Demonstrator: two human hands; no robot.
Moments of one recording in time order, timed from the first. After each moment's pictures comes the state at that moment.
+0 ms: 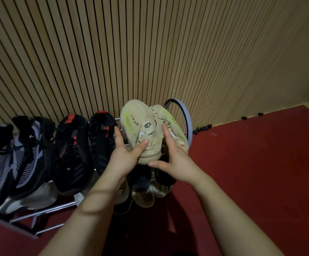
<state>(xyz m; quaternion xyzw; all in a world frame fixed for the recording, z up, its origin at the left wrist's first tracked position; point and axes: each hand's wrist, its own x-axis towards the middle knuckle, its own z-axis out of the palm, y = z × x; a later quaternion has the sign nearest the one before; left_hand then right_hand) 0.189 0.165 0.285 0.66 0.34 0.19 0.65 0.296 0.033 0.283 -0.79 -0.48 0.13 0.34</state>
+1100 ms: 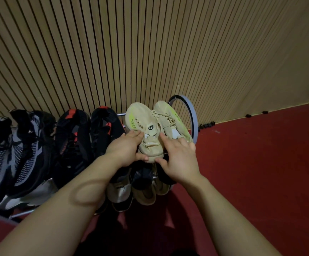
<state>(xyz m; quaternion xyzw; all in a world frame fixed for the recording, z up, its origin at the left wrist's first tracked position) 0.216 0.211 0.274 0.97 0.18 -0.05 0.16 0.300 0.050 0.261 -0.88 -0.46 -0.10 0.12</state>
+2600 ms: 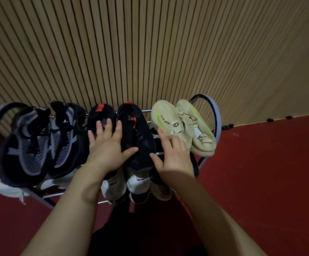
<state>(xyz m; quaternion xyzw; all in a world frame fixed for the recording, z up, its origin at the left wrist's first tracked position) 0.123 0.234 0.287 0.91 0.40 0.01 0.11 0.230 0.088 0.267 -0.85 -0.46 -0.03 0.25</state>
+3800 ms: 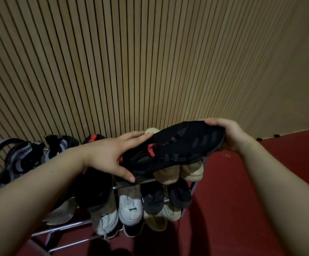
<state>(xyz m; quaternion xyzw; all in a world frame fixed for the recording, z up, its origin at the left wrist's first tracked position) 0.145 0.259 0.376 0.98 -0.01 -0.08 0.20 0.375 0.030 0.401 -0.69 -0.27 0.34 0.59</state>
